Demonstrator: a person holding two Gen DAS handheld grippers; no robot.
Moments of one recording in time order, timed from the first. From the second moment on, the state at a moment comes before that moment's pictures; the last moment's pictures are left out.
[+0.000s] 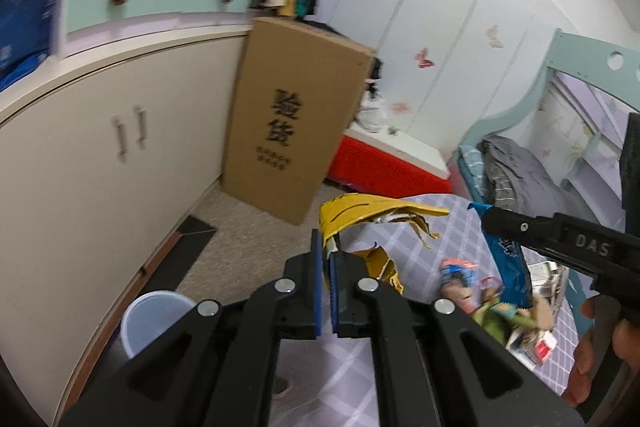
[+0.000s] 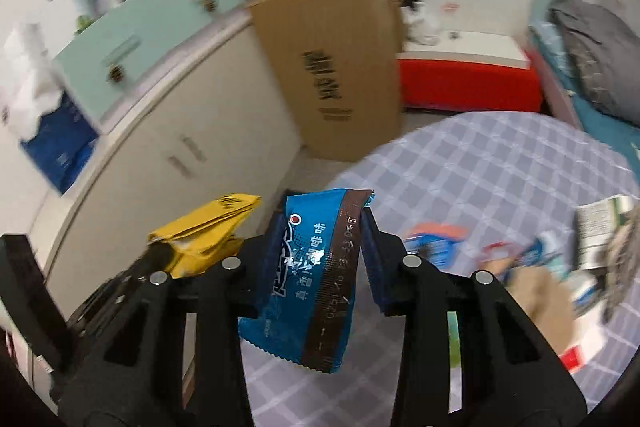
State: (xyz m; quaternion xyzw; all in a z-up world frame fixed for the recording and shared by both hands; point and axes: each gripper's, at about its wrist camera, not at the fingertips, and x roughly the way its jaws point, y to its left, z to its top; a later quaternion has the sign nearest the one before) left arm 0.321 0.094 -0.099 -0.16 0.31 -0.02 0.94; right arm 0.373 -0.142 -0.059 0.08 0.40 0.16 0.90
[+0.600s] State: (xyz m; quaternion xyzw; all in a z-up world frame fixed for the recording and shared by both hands) left arm 0.275 0.290 -0.182 -0.18 0.36 0.19 0.90; right arm 0.367 0.074 -0.157 0.05 0.45 0.30 0.84
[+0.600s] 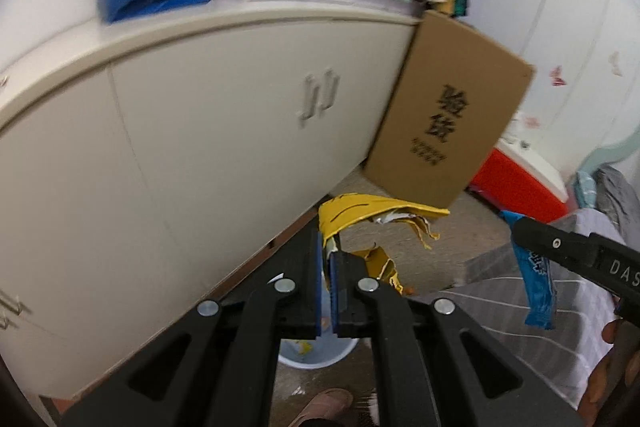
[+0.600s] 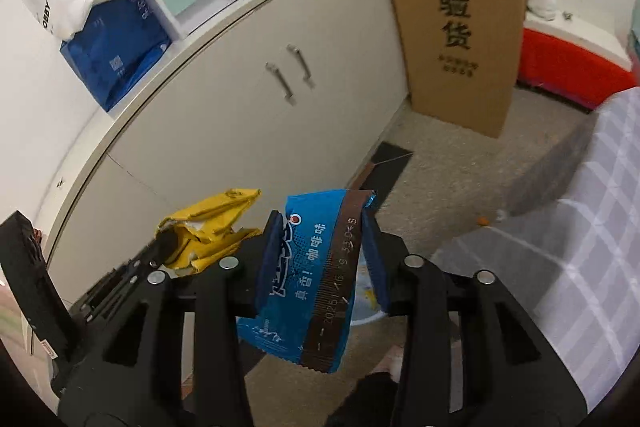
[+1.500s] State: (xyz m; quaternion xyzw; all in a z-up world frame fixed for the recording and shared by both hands) left arm 0.306 0.288 -0.233 -0.17 0.42 0.17 0.87; right arm 0.367 0.081 -0.209 0.02 0.47 0.24 0.85
